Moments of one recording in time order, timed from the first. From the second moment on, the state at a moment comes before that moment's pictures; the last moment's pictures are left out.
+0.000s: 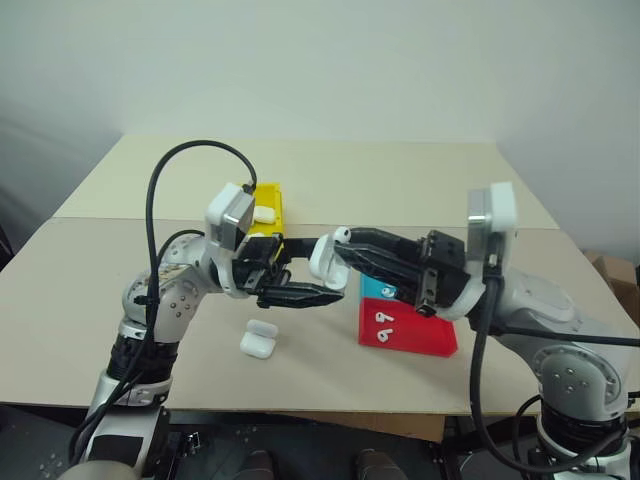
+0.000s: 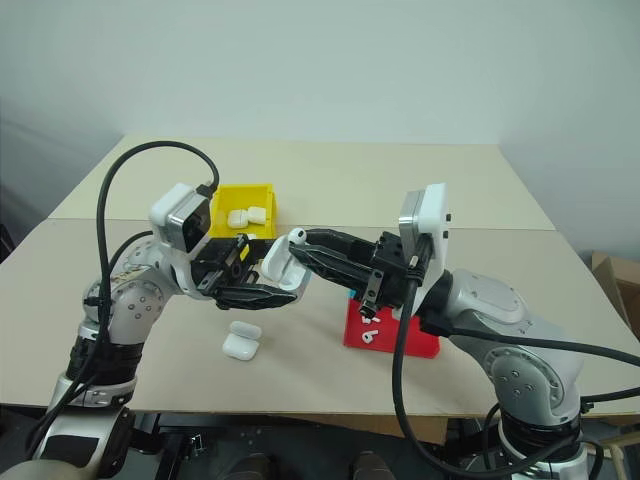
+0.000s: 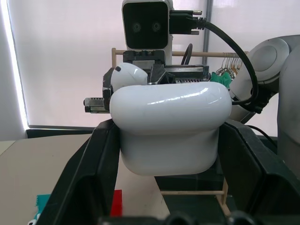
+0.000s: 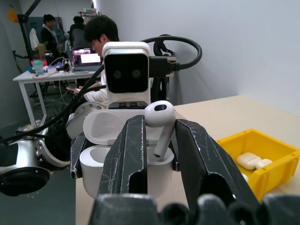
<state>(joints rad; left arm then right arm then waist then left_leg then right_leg) -0.68 0.48 -0.02 -0.12 -0.83 0.54 -1.38 -0.48 -0.52 -0.10 -0.69 0.98 0.75 0.55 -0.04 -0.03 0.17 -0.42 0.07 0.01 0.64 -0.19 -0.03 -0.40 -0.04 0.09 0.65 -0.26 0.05</state>
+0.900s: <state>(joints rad) -0.66 0.55 0.06 -0.12 -0.83 0.53 -1.37 -0.33 -0.83 -0.26 -0.56 0.98 0.73 0.71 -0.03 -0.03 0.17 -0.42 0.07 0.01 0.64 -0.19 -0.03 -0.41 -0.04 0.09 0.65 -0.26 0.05</state>
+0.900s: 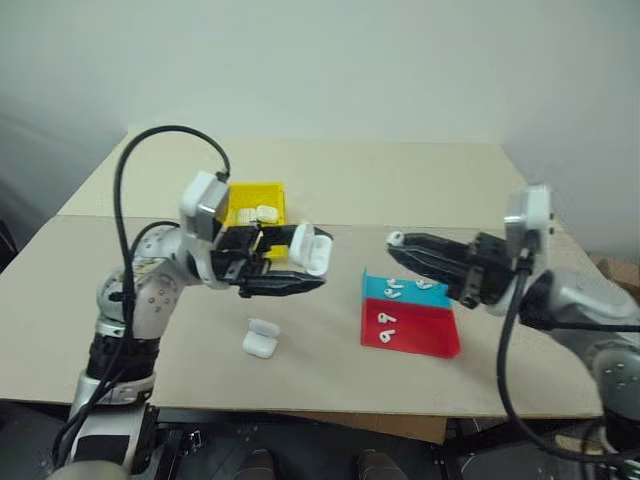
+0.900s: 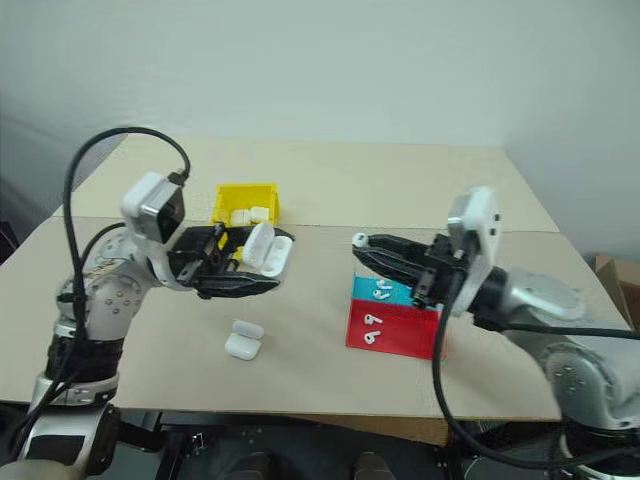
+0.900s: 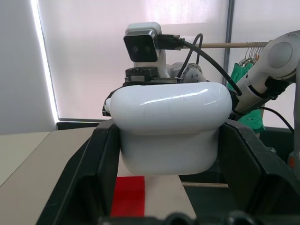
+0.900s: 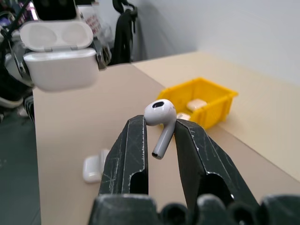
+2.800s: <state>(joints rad) -0.55 0.60 0.10 -0.28 -0.90 0.54 -1.23 -0.66 -0.89 0.44 0.04 -0.07 0.35 1.31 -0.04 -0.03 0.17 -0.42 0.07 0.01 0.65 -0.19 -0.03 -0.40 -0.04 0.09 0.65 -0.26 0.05</state>
